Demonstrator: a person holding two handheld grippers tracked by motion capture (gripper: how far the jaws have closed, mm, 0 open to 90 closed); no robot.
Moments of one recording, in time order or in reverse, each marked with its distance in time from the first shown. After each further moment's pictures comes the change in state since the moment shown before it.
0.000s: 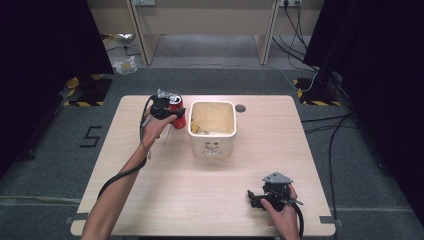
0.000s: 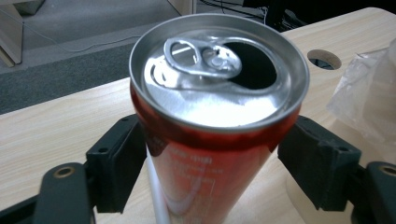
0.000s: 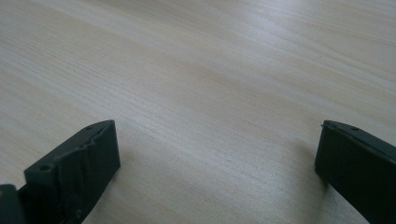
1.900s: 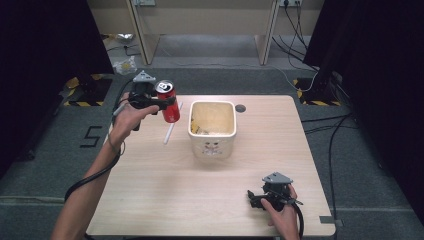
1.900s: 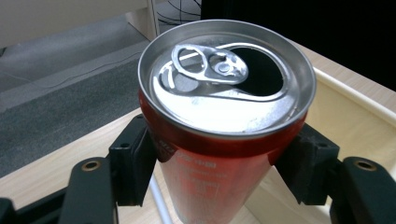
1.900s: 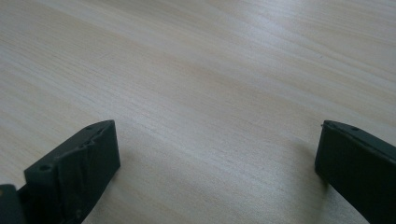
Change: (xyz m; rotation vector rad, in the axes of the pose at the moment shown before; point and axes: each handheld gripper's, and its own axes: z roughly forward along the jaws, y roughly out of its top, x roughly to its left) left arm -0.018 0.064 -0.131 -0.035 -0.140 0.127; right arm 0.000 0.000 0.000 0.000 0.003 0.001
